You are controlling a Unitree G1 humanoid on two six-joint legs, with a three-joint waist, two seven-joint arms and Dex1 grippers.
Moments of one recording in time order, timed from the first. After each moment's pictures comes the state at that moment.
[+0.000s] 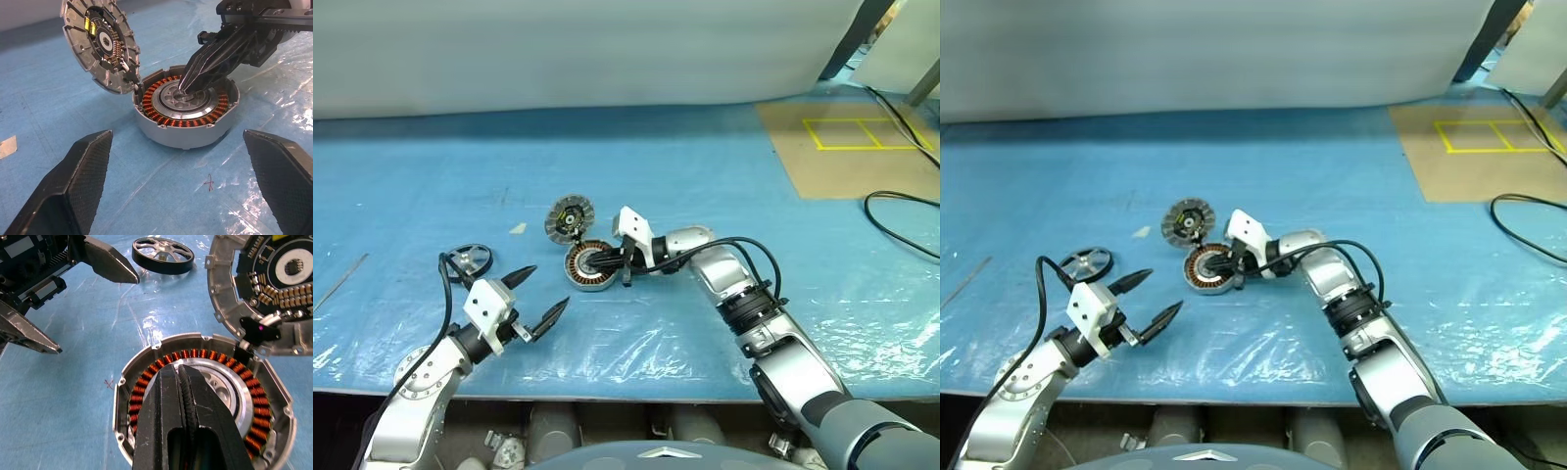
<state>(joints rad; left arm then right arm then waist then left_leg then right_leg) 0.28 0.46 0.08 -0.32 -0.29 -0.01 -0.70 -0.68 -0.18 0.37 0.38 0.08 0.29 1.09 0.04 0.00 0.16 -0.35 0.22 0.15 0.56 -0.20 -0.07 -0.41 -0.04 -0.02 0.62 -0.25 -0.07</state>
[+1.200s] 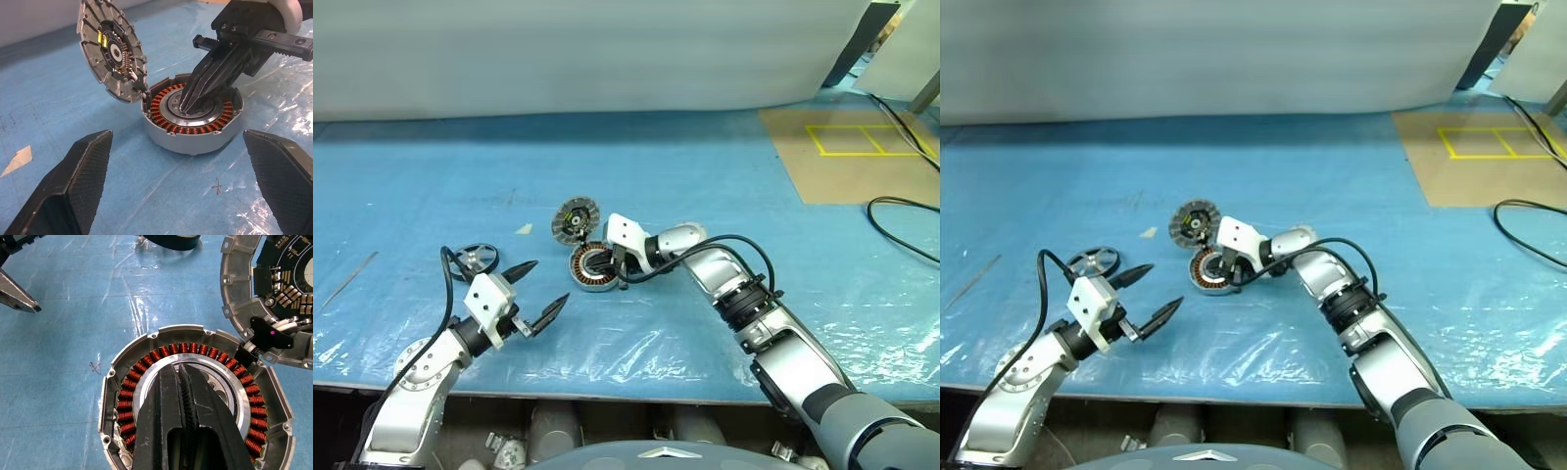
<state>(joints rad) 0.24 0.47 0.08 -0.29 -0.29 -0.01 -0.71 -0.72 -0.21 0.45 0.41 0.00 0.28 1.05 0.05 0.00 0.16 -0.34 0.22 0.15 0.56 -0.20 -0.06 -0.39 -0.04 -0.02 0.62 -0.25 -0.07</state>
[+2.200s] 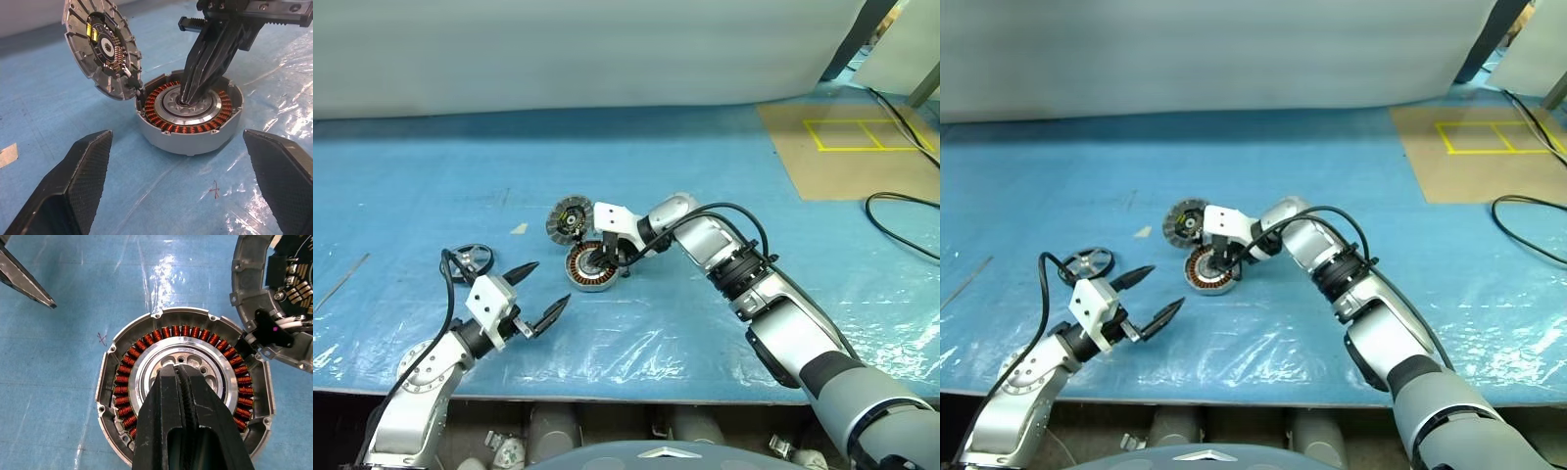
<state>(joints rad) 0.25 0.45 0.08 -0.28 -0.29 -0.03 -0.71 -0.92 -0.22 0.54 0.48 -0.08 0.38 1.22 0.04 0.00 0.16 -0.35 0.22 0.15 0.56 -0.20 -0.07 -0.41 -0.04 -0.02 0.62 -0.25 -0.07</state>
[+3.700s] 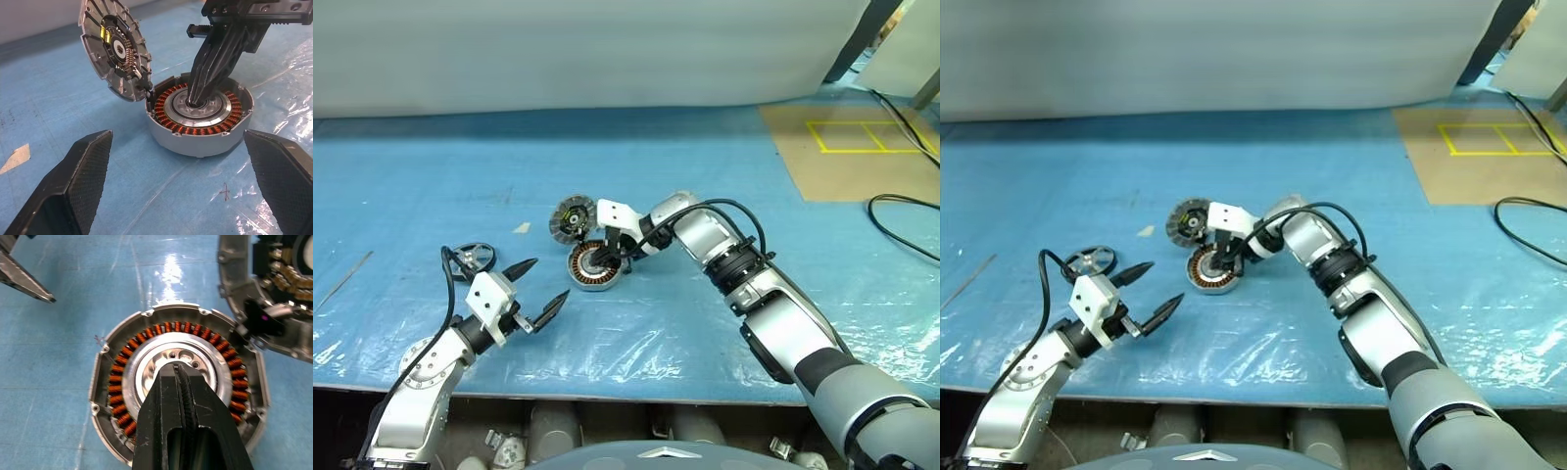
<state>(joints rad) 0.22 0.45 0.07 -0.26 -0.28 -0.04 -0.69 -0.95 -0.21 0.48 0.59 -0.08 0.37 1.26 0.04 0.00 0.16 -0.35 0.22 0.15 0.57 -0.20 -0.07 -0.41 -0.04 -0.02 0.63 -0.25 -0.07</state>
